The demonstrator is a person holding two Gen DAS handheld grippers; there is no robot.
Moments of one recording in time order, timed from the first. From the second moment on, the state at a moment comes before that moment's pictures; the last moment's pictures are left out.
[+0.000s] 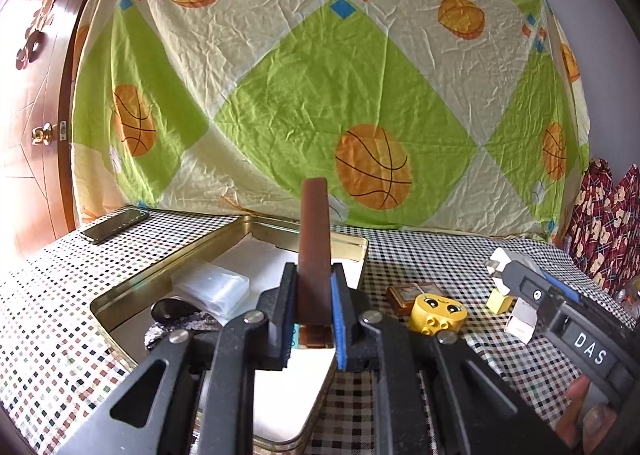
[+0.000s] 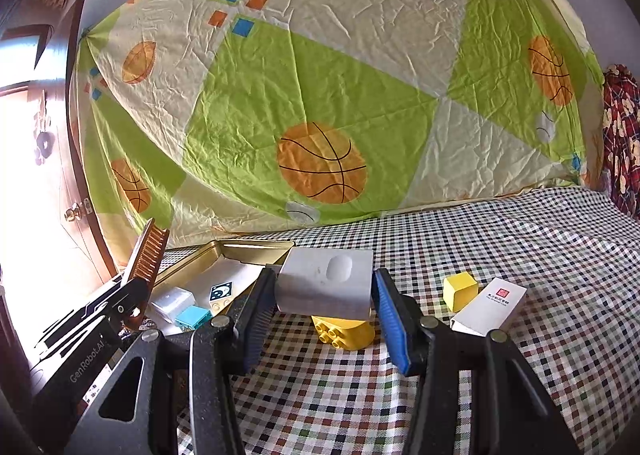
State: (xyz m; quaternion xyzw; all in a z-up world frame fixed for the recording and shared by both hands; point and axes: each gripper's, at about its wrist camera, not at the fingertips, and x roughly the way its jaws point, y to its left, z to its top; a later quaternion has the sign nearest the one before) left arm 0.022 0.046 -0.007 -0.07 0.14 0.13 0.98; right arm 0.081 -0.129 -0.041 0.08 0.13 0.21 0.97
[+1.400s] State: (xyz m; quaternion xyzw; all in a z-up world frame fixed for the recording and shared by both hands) left arm 0.015 0.076 -0.004 -0.09 0.14 0.14 0.98; right arm 0.062 -0.070 -0.039 -0.01 0.11 0.22 0.97
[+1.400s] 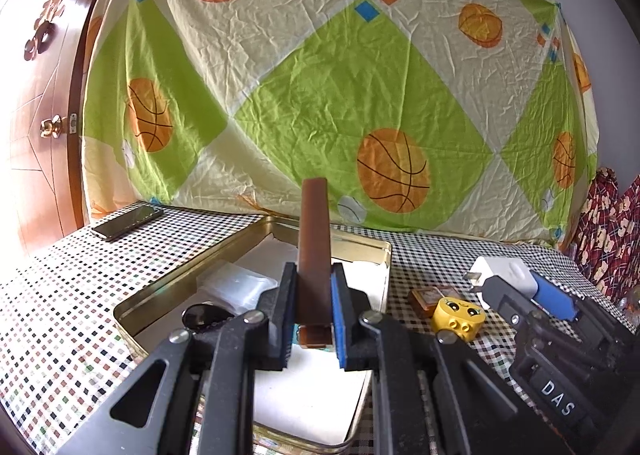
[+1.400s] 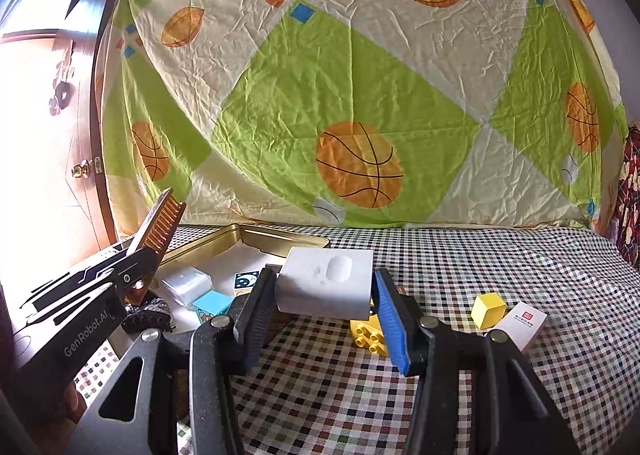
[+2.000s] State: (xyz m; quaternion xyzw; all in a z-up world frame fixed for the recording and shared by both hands) left arm 0.018 0.113 -0.008 -0.09 0.17 0.16 0.97; right arm 0.077 -0.035 -0.044 -0.03 0.15 0.27 0.95
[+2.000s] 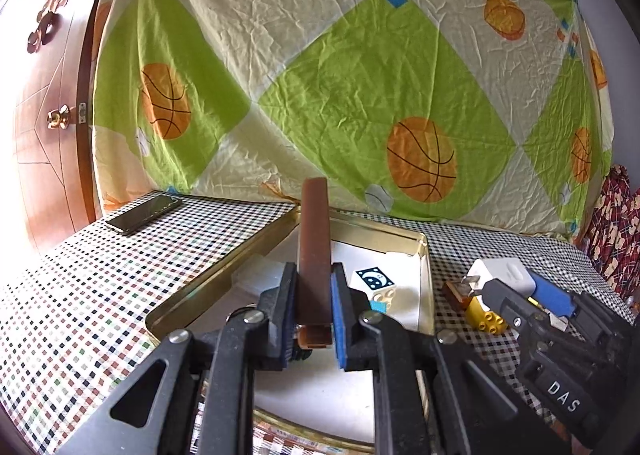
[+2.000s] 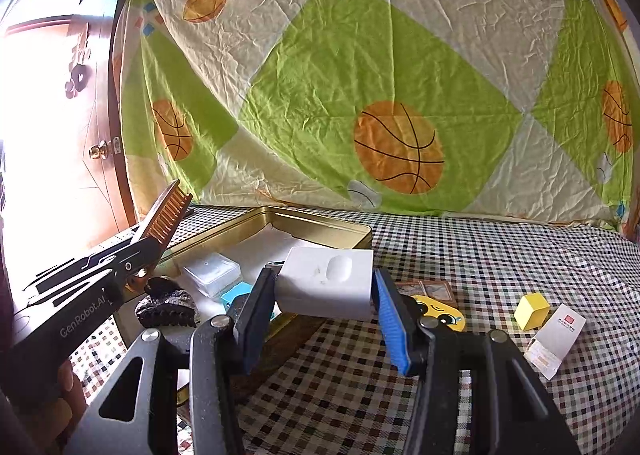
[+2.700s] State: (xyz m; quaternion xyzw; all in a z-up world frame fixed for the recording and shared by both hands) left arm 0.064 0.156 -0.019 -0.08 0.28 0.14 0.95; right arm 0.125 0.034 -0.041 -0.06 0.22 0.32 0.92
